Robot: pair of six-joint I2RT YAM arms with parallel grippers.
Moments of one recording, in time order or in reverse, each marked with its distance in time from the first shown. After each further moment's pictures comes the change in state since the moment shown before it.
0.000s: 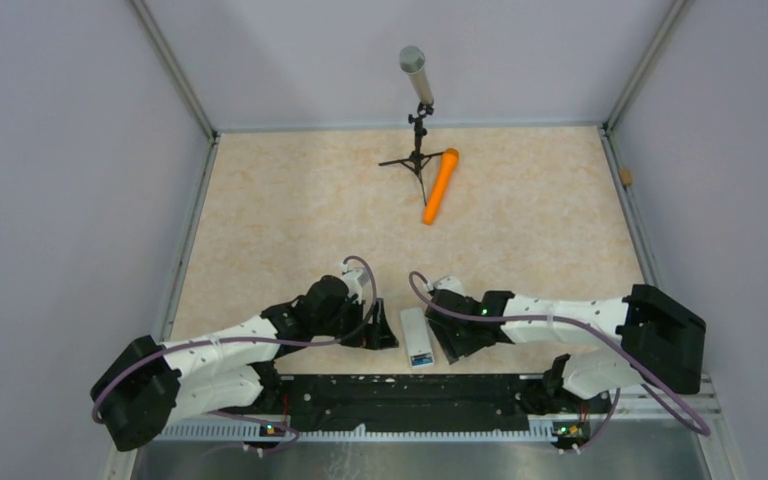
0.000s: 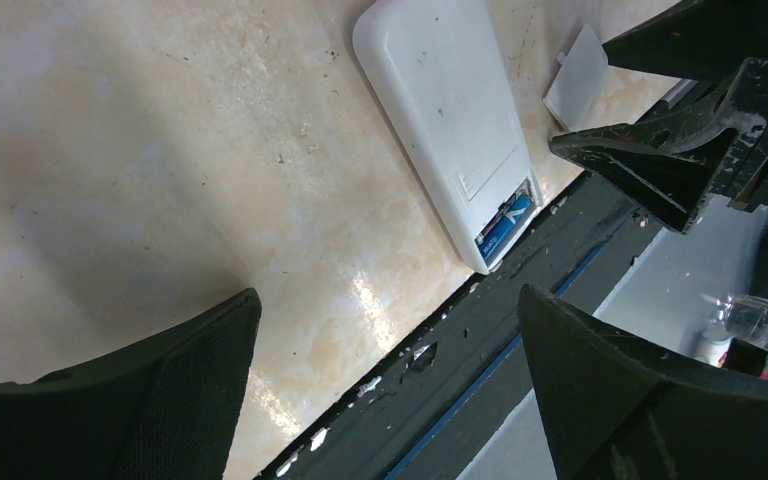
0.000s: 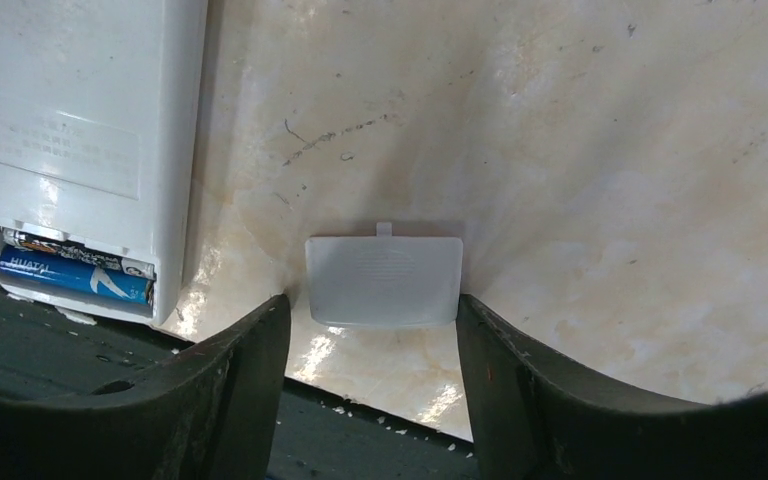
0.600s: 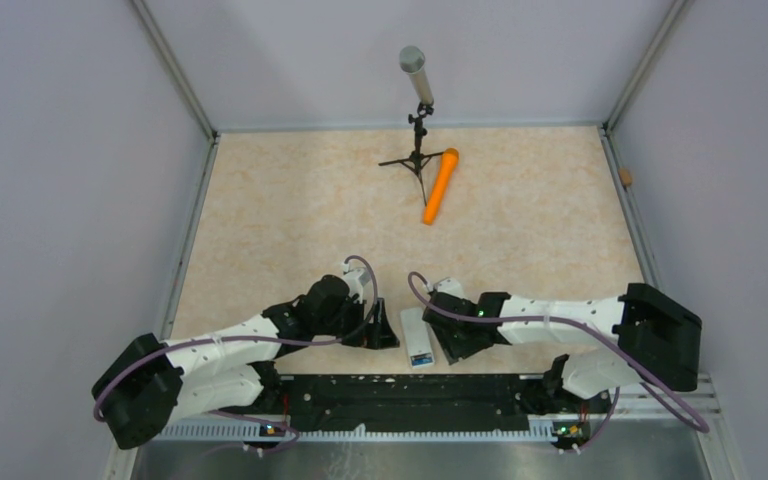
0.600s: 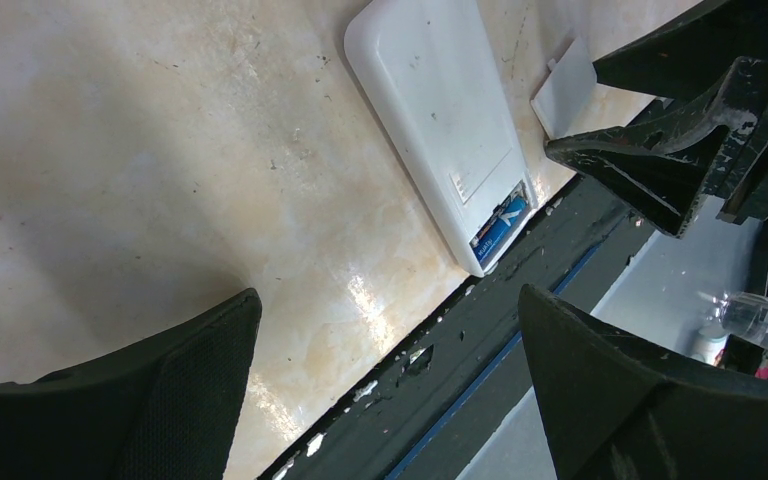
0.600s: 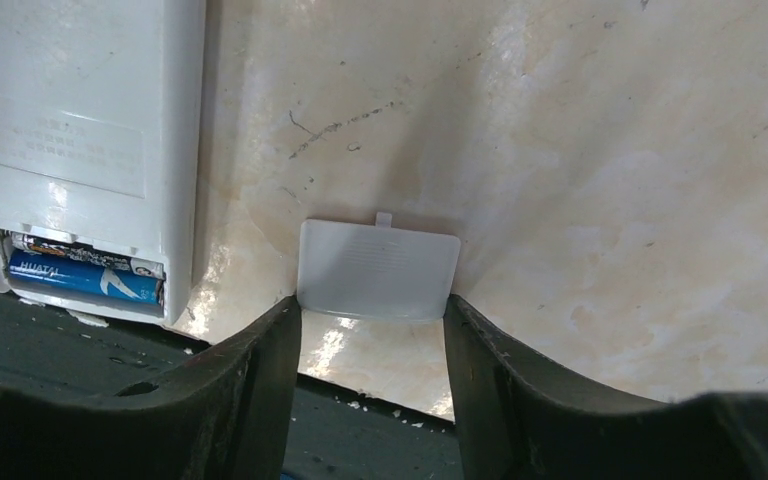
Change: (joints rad) left arm 0.000 0.016 0.000 0.022 0.008 0.000; right arm 0.032 0.021 0.018 -0.026 0.021 0.058
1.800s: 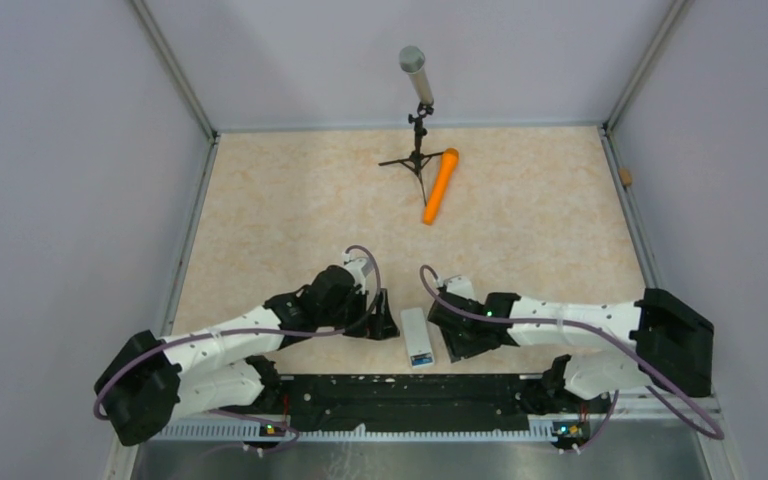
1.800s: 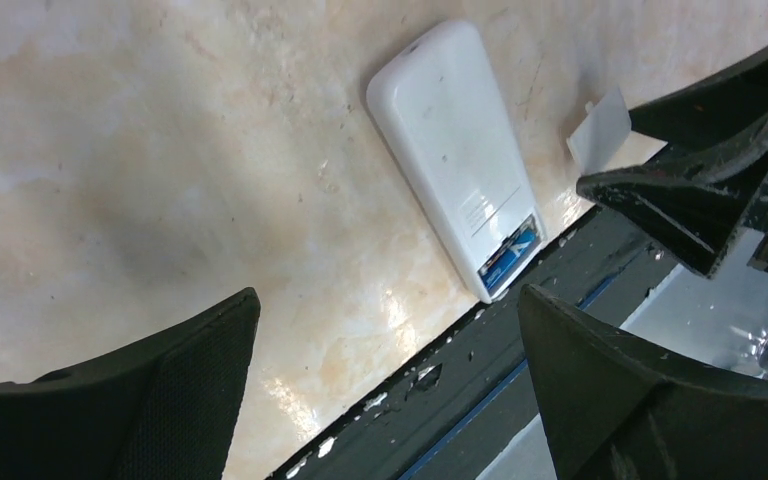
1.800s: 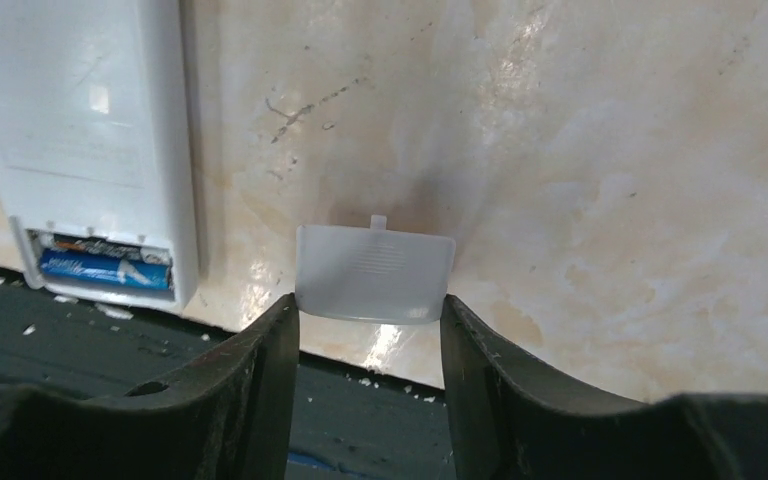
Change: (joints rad) left arm 0.001 0.017 0.083 -0.106 -0.074 0.031; right arm 0.005 -0.039 -0.003 -0.041 0.022 0.129
